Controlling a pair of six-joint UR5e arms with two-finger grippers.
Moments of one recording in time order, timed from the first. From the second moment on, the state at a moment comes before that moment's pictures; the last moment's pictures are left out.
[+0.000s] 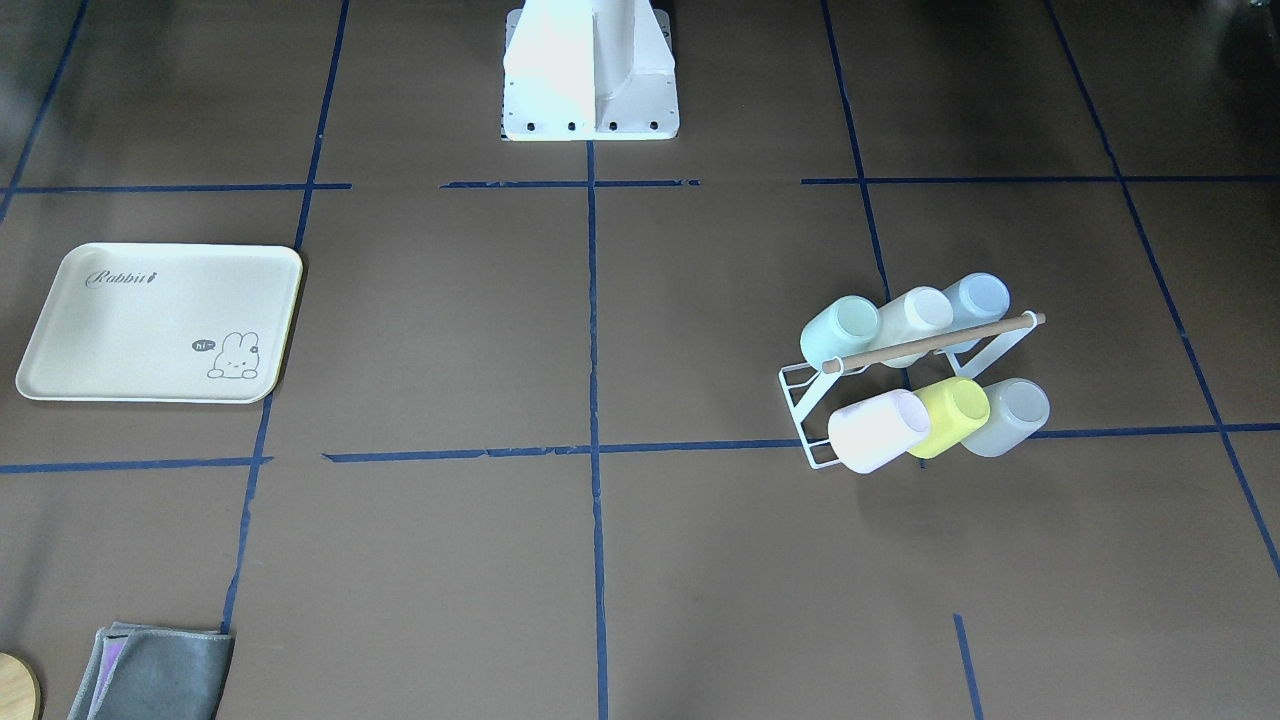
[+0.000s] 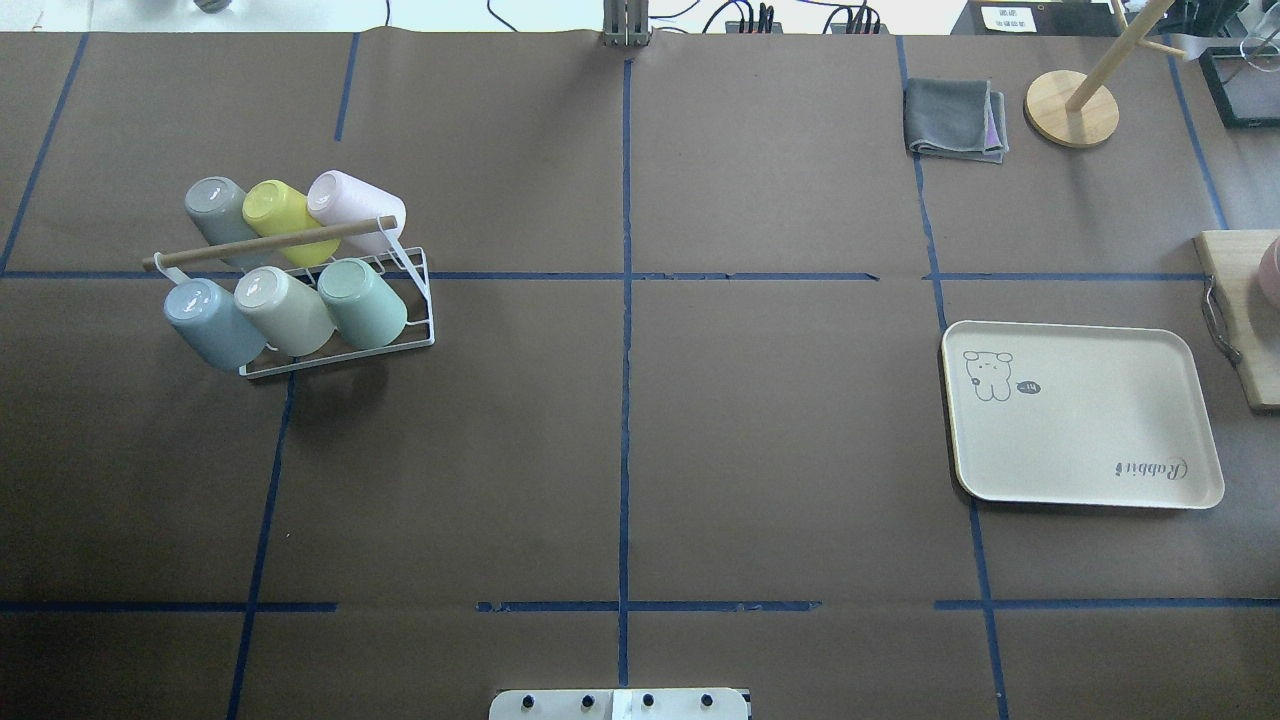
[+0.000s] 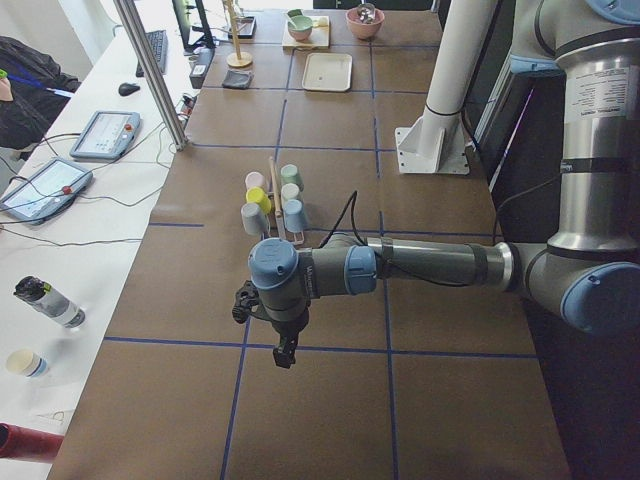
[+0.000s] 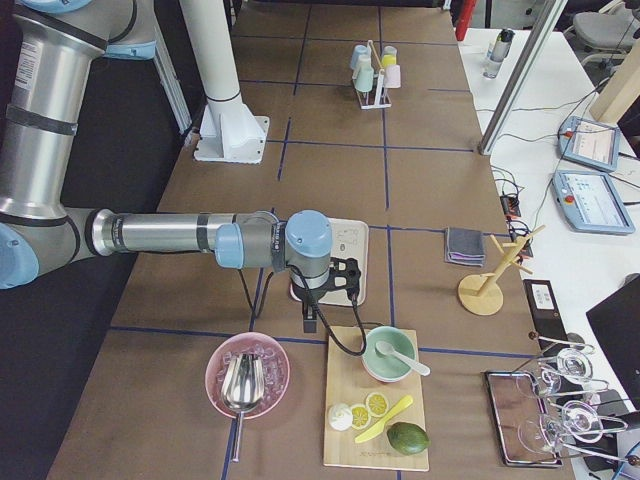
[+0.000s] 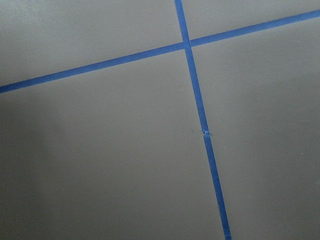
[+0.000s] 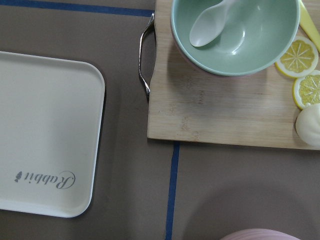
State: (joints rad) left arm -1.59 -1.50 -1.69 -1.43 -2.31 0.30; right arm 1.51 -1.87 1.91 -1.56 2.33 0.01
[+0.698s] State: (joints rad) left arm -1.59 -1.50 -1.69 -1.43 -2.31 0.30; right arm 1.46 -1.87 1.90 -1.46 2.36 0.17
